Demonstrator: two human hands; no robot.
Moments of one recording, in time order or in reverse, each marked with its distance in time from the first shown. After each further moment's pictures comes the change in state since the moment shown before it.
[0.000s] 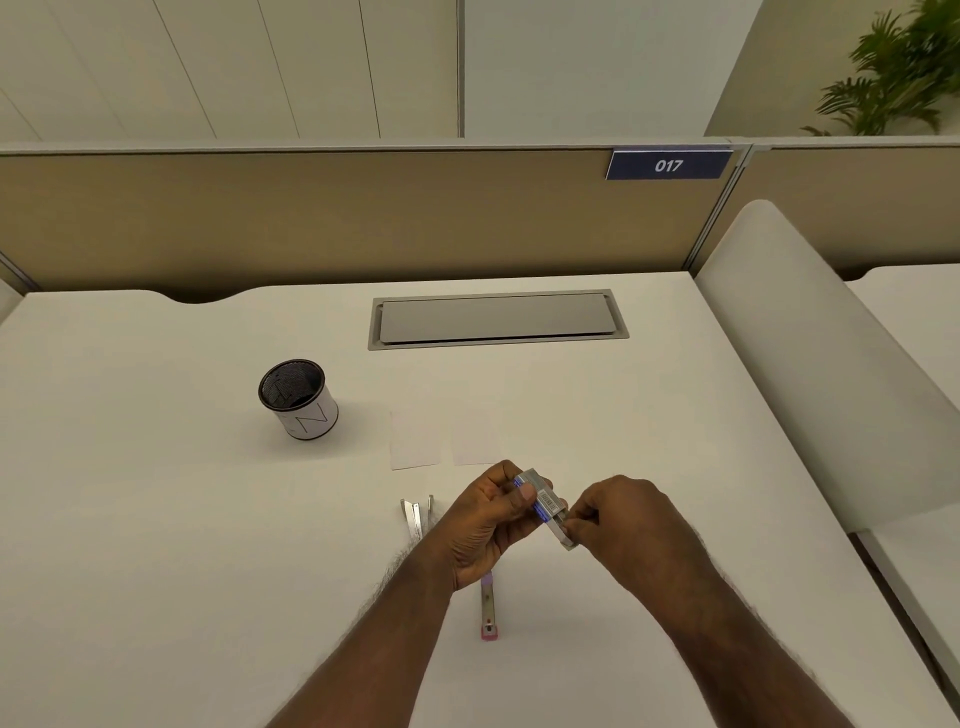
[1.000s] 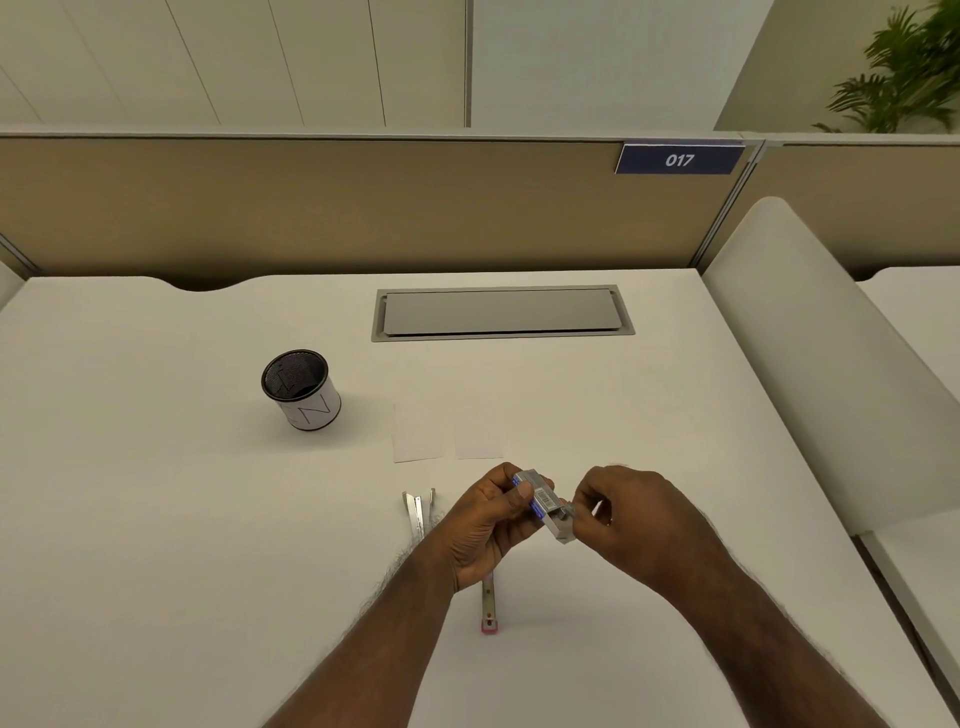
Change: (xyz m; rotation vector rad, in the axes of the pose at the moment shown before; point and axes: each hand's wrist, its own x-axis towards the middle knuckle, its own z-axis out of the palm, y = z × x) left_hand 0.000 -0.007 -0.004 -0.054 0.026 -0.026; right_hand -0.006 0.013 -0.003 0.031 0.180 -0.212
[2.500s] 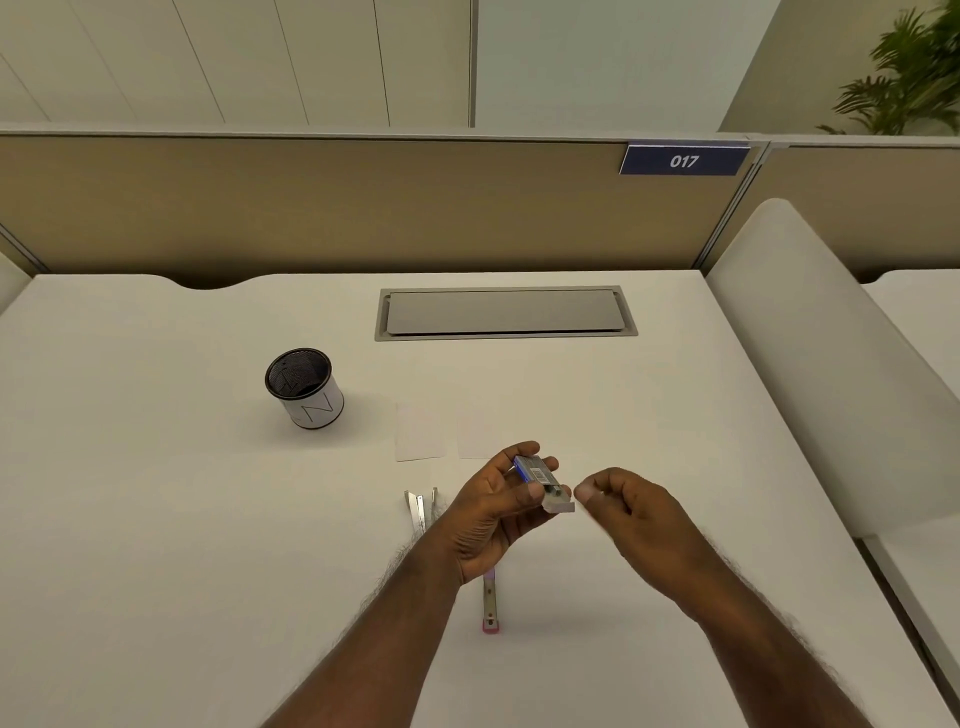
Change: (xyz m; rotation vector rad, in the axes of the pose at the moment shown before) left_hand 0.001 0.009 0.007 -0.034 -0.019 0.033; right_hand -0.006 0.006 0.009 0.664 -0.032 0.160
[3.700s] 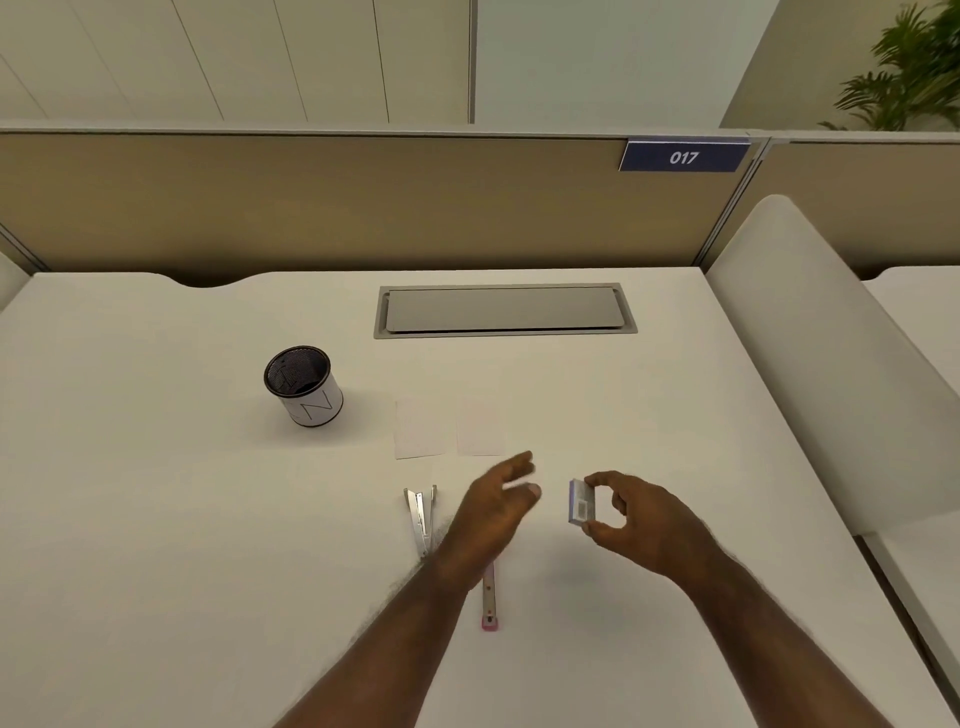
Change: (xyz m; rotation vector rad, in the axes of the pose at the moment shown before) left_hand 0.001 -0.014 0.004 0.698 0.316 0.070; right_hand 0.046 0.073 -0.009 -0.625 -0.031 -0.093
